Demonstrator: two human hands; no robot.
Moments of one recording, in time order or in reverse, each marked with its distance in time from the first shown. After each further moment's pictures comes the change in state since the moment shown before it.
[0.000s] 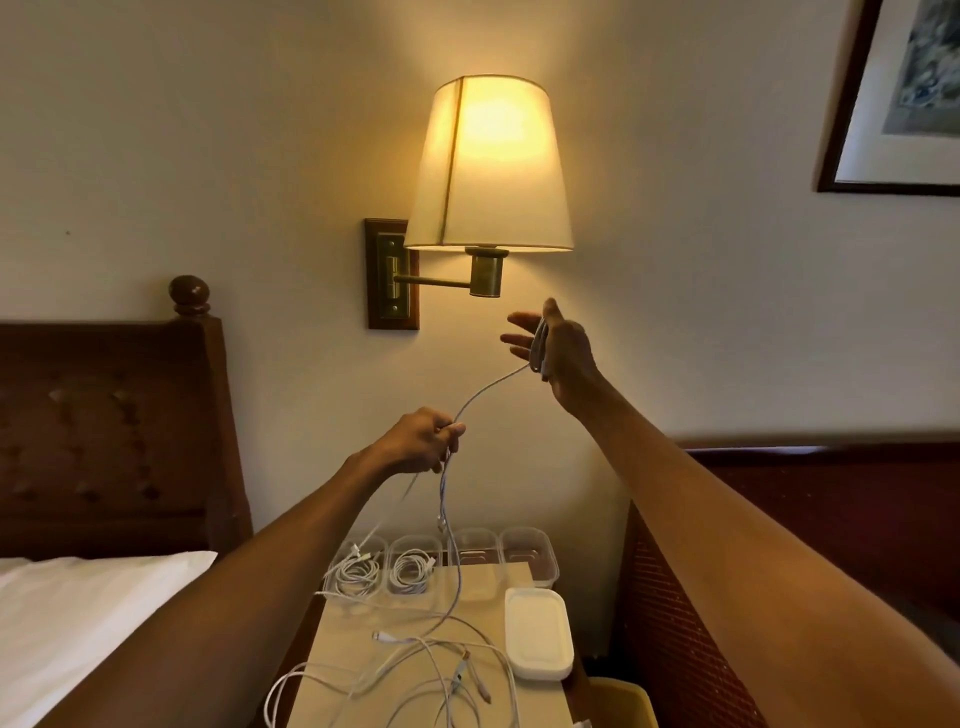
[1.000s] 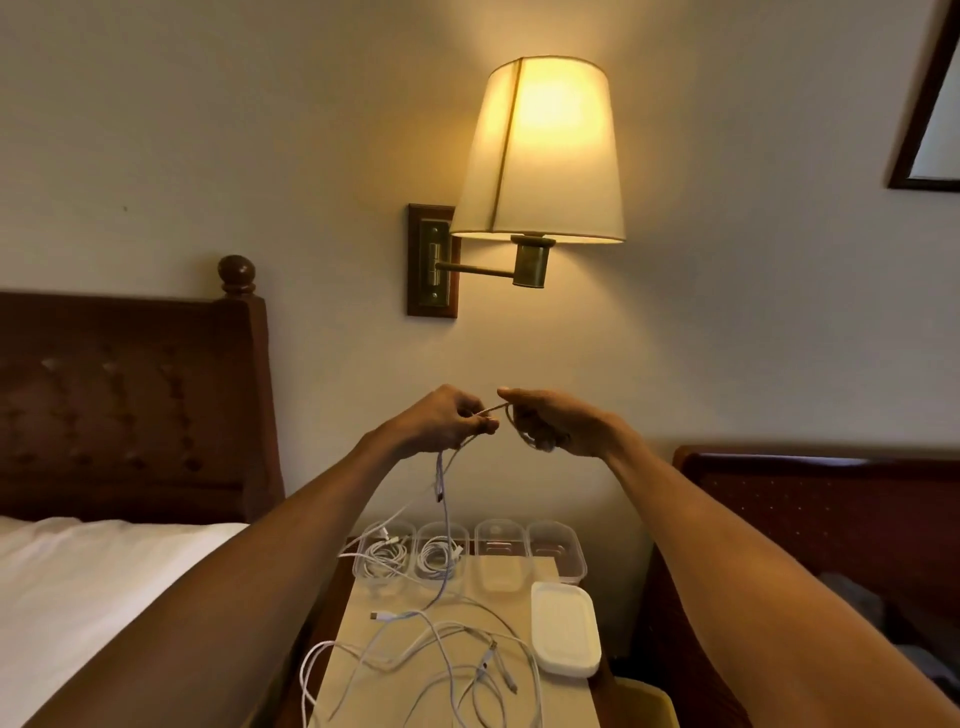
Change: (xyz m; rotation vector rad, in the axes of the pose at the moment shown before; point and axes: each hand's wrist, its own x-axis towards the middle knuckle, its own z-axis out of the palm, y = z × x) left_hand -0.016 -0.007 -0.027 -0.046 -0.051 0.113; right_hand -0.012 0.061 0.020 -0.394 -0.461 0.394
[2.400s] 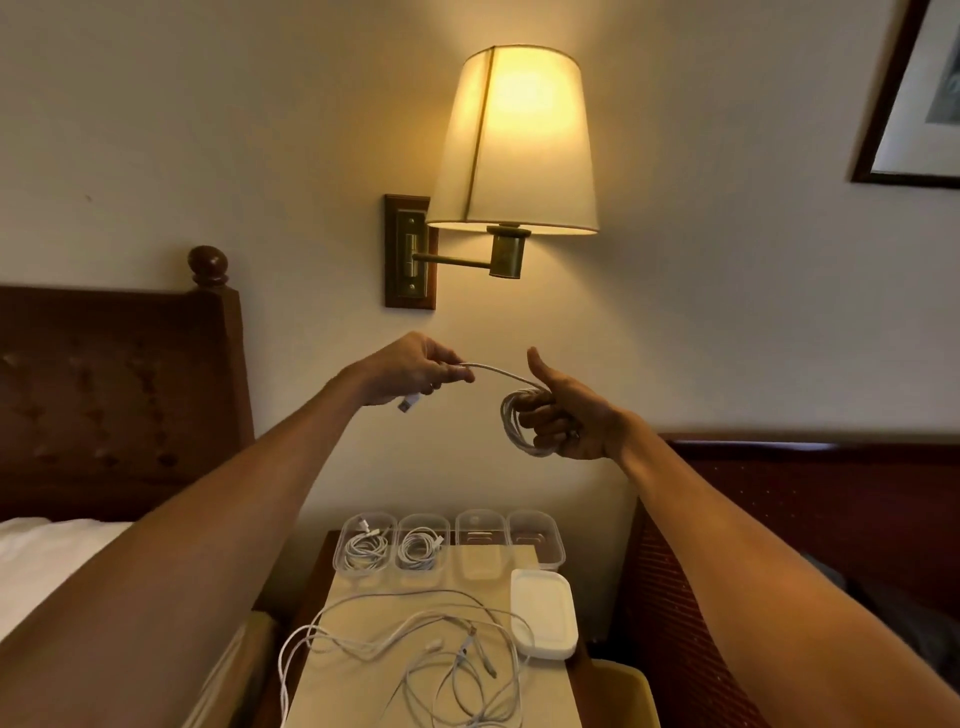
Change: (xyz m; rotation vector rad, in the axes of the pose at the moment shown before) left_hand 0.009 0.030 -0.038 -0.107 -0.012 0.046; right_hand -0.041 0.009 -0.026 0.573 -0.321 0.117
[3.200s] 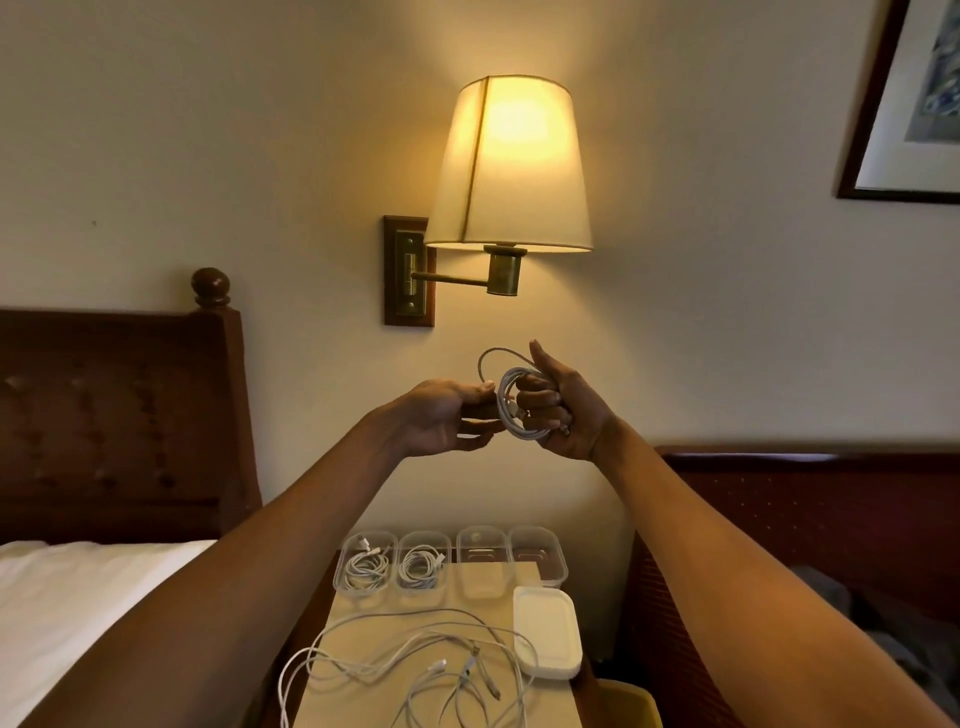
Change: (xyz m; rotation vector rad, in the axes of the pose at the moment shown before) left_hand -0.018 0.023 0.047 -0.773 -0.089 -0.301; right_hand 0.005 -0.011 0.012 0.239 -0.246 -0.233
